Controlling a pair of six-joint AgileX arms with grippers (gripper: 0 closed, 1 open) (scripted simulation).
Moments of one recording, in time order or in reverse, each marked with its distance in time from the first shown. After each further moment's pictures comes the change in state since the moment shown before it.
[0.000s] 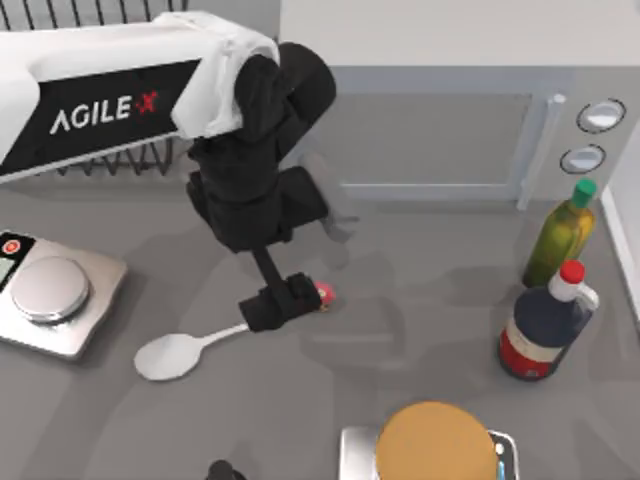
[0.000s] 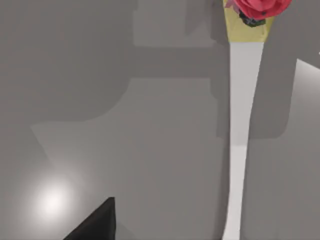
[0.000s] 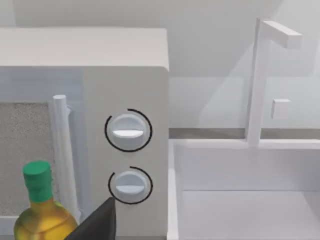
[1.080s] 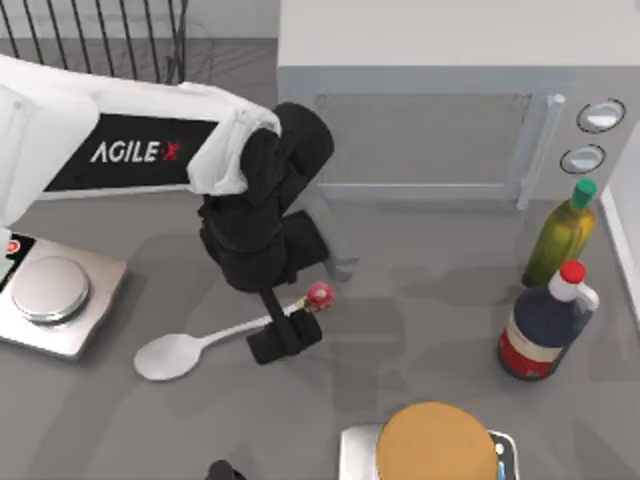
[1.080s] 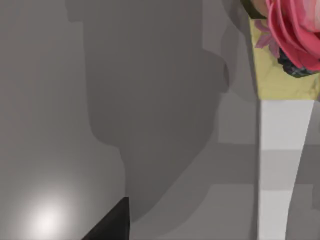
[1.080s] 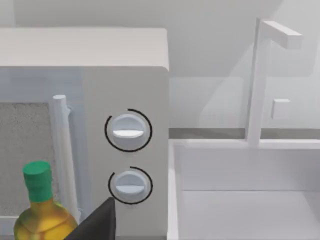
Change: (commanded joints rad) left arm -0.001 0.113 -0.158 0.275 0.001 0.001; right arm 0.000 0.000 0.000 0.000 0.000 0.000
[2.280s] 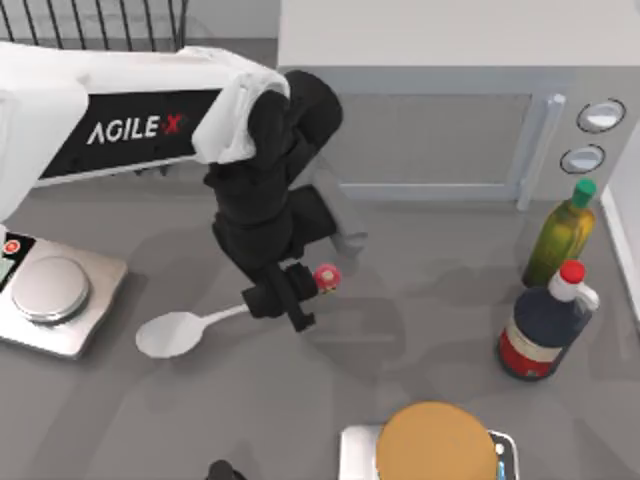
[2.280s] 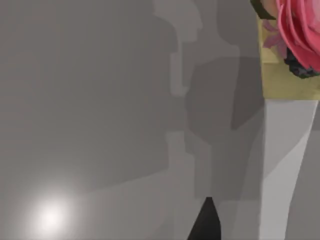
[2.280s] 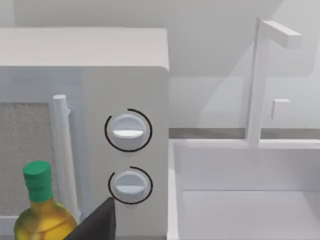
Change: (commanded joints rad) left arm -0.003 -0.054 0.126 -0.154 0.017 -0.003; right arm 0.000 0.000 0.000 0.000 0.000 0.000
